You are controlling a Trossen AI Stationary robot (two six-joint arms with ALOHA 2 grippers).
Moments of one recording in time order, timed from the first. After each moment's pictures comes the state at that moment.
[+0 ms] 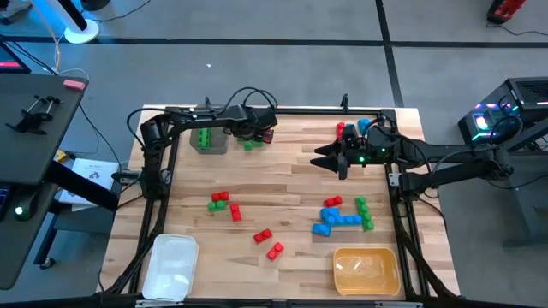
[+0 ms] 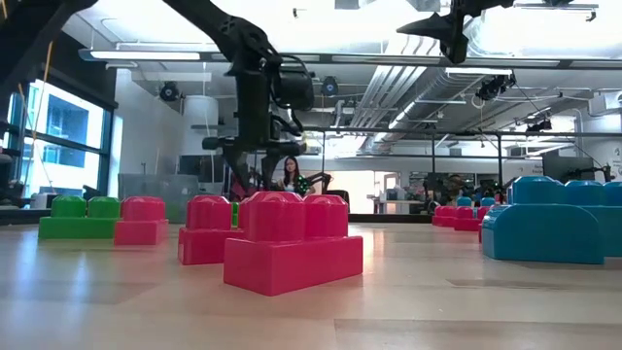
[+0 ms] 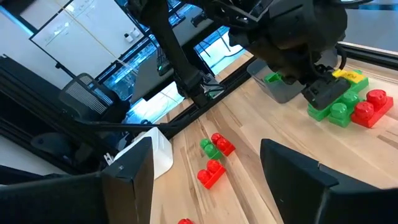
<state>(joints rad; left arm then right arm) 0.43 1.97 1.48 -0.90 -0.39 -0.89 -0.08 0.96 0.81 -0.07 0.00 0.62</state>
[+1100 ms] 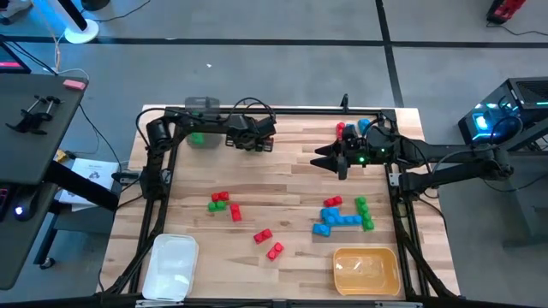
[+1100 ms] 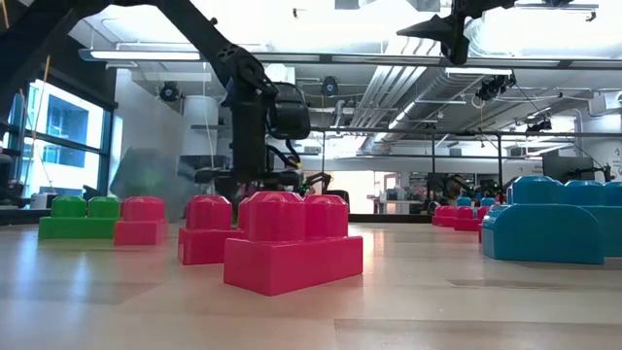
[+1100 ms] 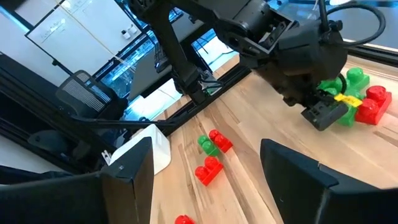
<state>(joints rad) 0.43 2.03 1.33 -0.70 -0.26 -0.96 -0.08 0.96 0.81 -0.09 0.00 0.62</state>
